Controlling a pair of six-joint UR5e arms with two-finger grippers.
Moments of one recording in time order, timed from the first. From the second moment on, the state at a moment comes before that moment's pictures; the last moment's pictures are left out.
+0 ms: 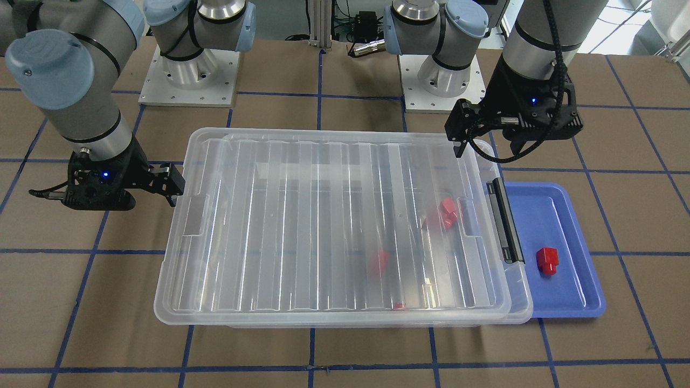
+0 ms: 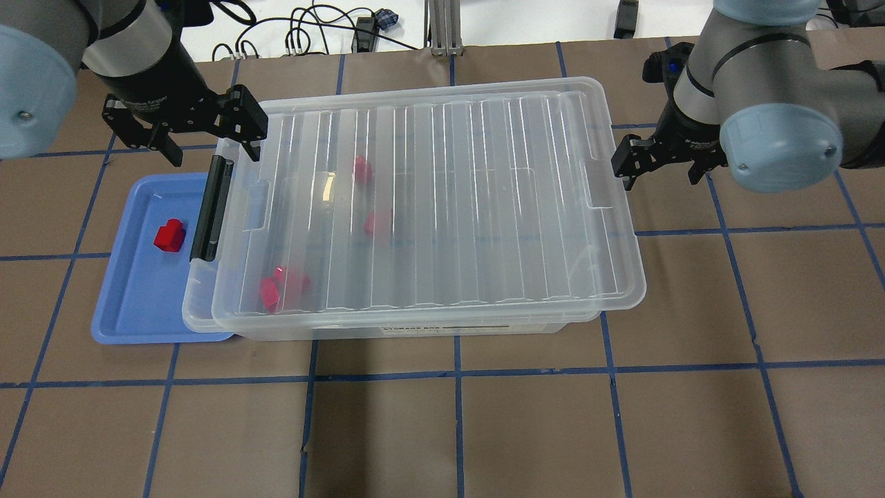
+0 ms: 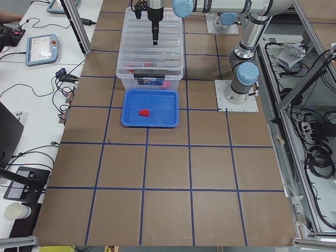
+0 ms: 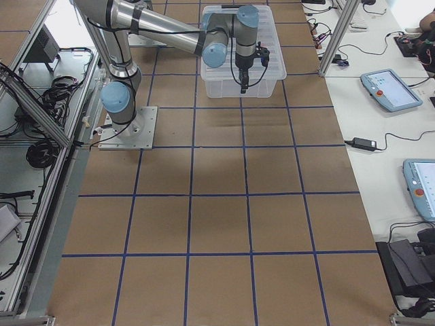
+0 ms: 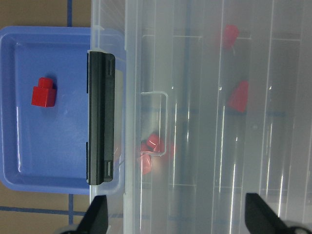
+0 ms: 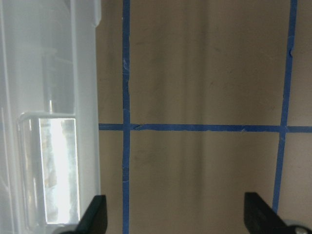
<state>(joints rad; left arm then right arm) -1.54 -1.59 -1.55 -1.53 1.61 -0.02 1.48 -1.45 1.78 -1.93 -1.61 -0.12</state>
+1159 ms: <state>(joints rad) -1.54 -1.59 -1.55 -1.53 1.61 -0.02 1.59 -1.53 1.50 -1.63 -1.61 -0.06</state>
